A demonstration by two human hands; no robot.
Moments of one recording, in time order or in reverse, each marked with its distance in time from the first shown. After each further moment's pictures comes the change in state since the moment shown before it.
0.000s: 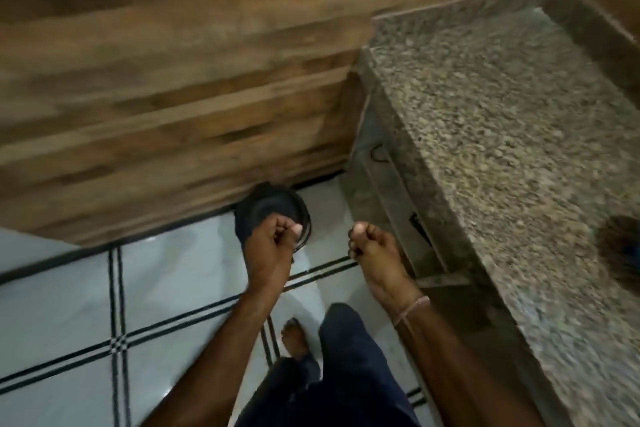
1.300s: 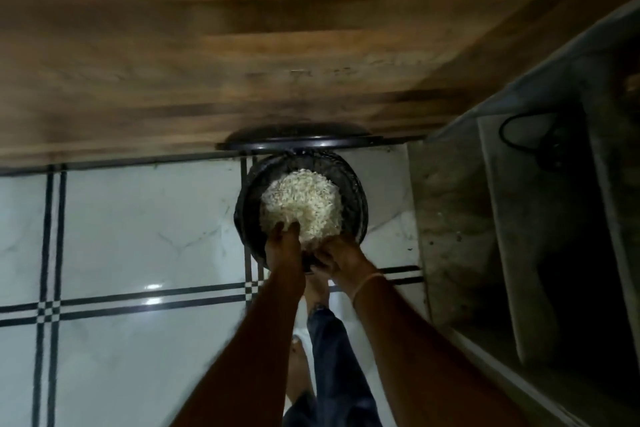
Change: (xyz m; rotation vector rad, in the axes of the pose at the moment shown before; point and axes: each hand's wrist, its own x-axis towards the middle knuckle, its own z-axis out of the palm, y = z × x) left_hand 0.264 -0.368 0.135 -0.338 0.166 -0.960; right_hand 0.367 0.327 0.161 0.032 -0.040 0.810
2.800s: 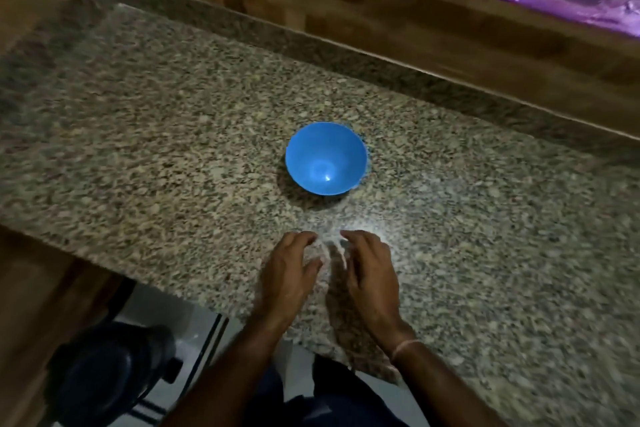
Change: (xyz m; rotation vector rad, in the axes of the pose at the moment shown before) left_hand -0.671 -0.191 0.228 1.356 -0.963 1.397; right_hand -0.585 0.135 -0.545 -0.304 1.187 -0.961
